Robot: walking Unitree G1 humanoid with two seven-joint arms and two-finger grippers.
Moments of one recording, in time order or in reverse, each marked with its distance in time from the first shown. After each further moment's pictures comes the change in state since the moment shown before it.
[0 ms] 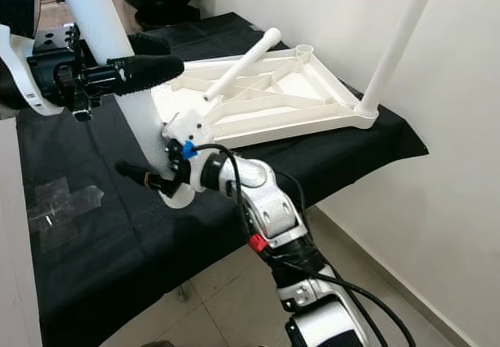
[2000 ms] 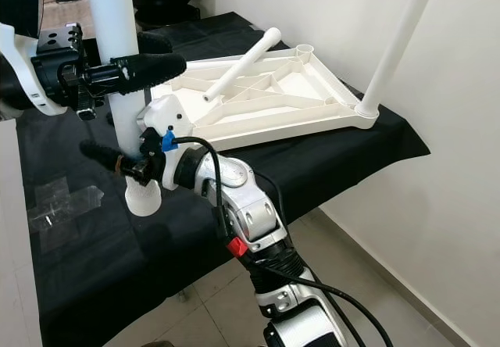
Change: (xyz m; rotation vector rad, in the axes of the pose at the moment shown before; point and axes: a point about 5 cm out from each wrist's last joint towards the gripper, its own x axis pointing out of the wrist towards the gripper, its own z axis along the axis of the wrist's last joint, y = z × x) left arm 0.002 0.000 -0.001 -0.006 -0.012 0.002; right arm 0.016 0.022 0.019 0.105 -0.150 0.060
